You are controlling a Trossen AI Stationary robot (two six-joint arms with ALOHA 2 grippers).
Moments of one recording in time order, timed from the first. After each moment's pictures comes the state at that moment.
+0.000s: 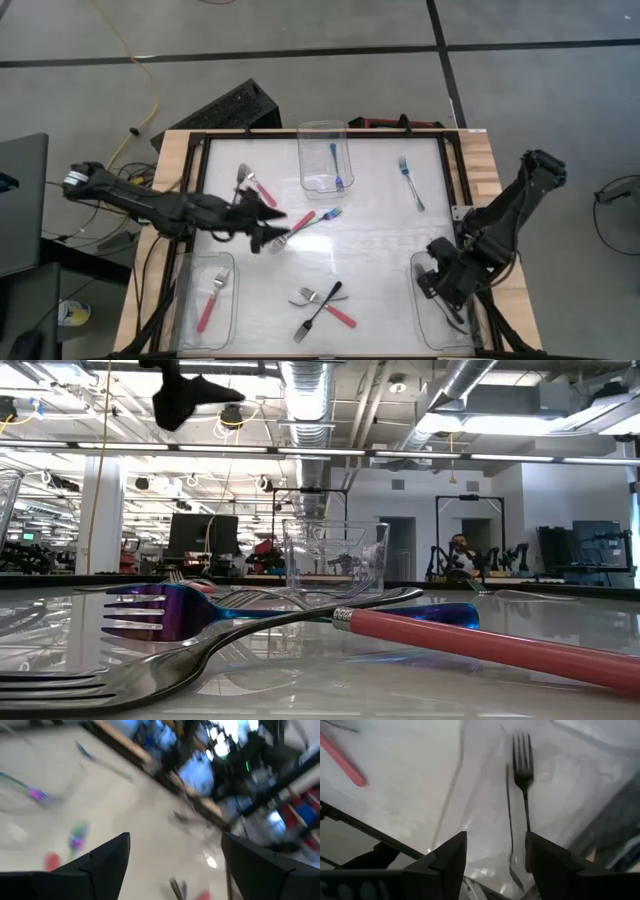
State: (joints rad) left arm -0.24 1.00 0.67 0.14 -0.32 -0.70; right arm 0.84 1.25 1.06 -1.16 0.02 1.97
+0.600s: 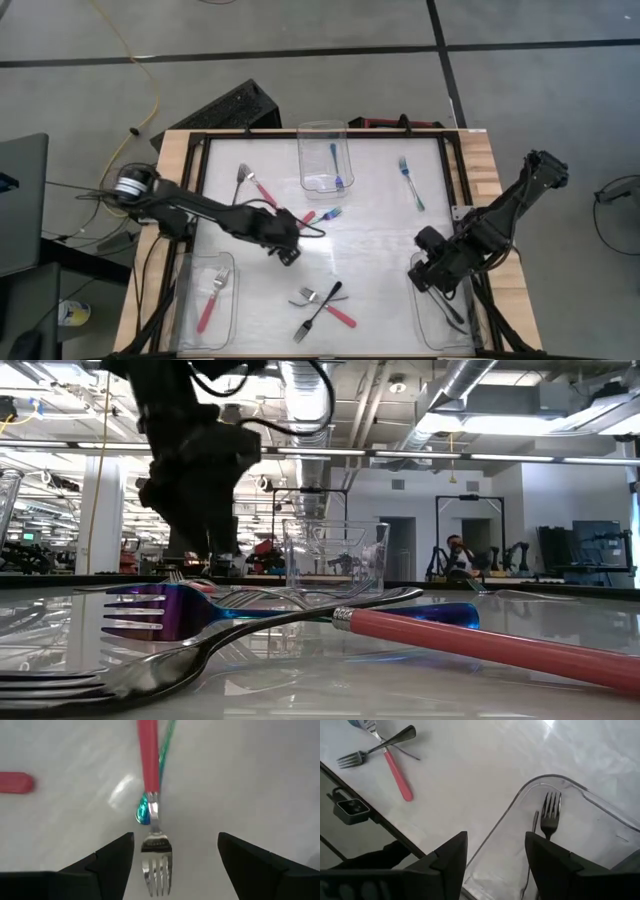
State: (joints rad) left arm -0.19 1.62 1.00 -0.55 -0.25 -0.86; right arm 0.73 1.24 1.15 -1.15 0.14 1.67
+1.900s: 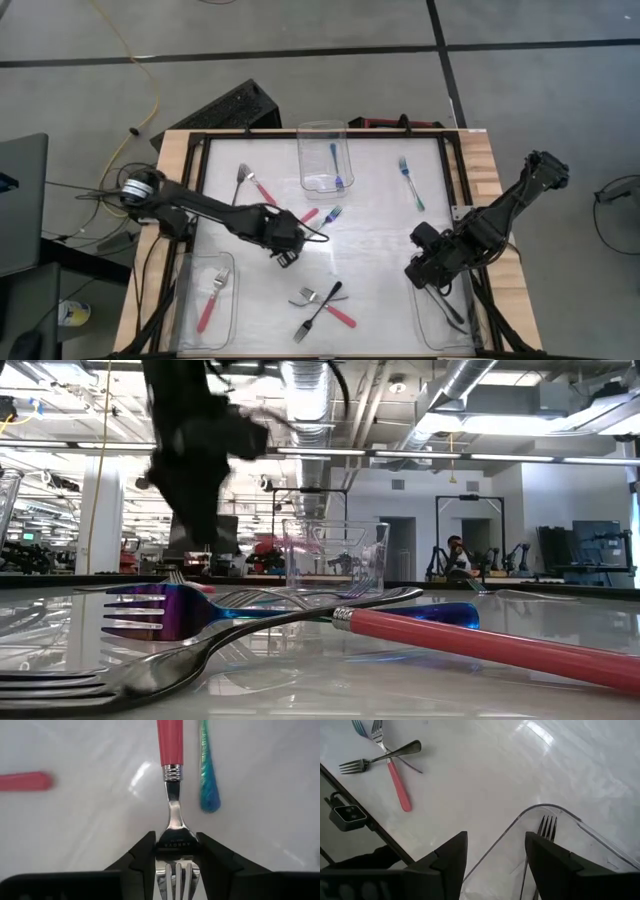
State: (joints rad) left arm -0.21 1.67 1.16 -0.80 -0.25 -0.83; right arm 0.68 1.25 1.15 -1.14 0.19 1.54
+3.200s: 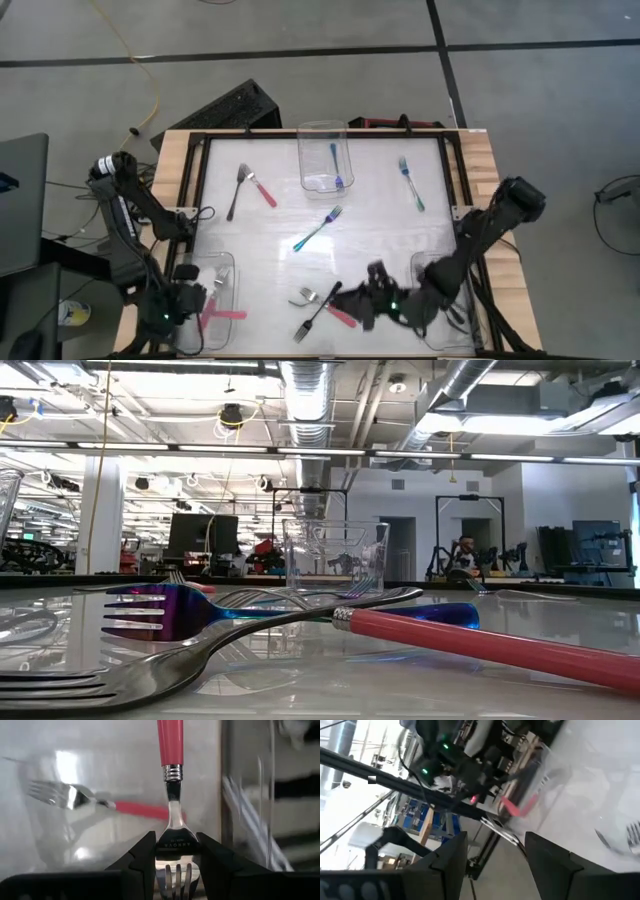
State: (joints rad) left arm -1.15 1.26 1.02 -0.91 -0.04 -1.10; right arm 0.74 1.65 1.20 0.24 0.76 1.32
